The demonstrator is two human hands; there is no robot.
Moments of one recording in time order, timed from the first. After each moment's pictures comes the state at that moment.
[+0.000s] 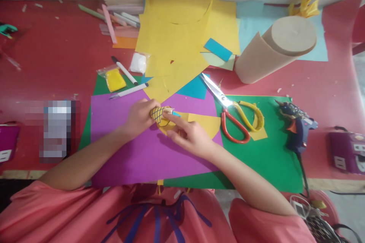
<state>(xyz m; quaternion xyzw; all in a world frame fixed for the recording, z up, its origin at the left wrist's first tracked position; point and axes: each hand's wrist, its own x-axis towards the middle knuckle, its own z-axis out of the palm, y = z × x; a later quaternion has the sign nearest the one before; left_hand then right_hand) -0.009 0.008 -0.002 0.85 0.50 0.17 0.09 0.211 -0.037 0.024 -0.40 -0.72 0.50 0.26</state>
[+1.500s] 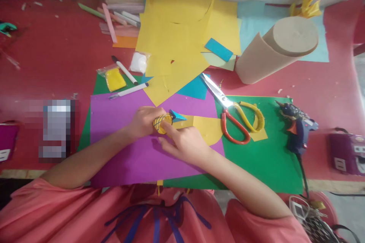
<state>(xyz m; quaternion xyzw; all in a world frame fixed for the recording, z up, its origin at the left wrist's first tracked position) 0.000 0.001 -0.002 0.86 0.39 0.27 0.19 0.191 -0.049 0.026 -0.42 -0.83 0.31 0.19</state>
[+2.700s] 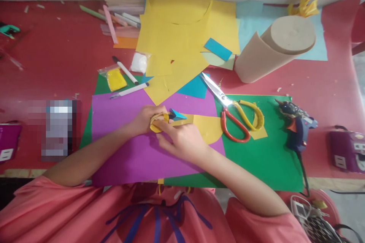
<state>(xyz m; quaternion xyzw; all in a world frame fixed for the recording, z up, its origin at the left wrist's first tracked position) 0.002 0.006 0.004 0.78 0.40 0.23 0.43 0.185 -0.046 0.033 -0.42 -0.84 0.27 0.22</state>
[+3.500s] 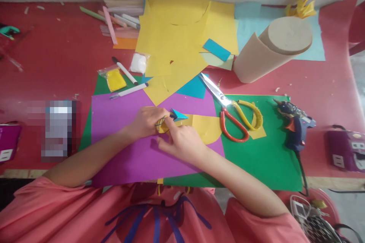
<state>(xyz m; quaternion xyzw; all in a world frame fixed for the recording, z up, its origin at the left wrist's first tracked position) 0.005 0.001 0.001 0.89 0.34 0.27 0.13 0.182 -0.046 0.041 -0.49 -0.77 0.40 0.11</state>
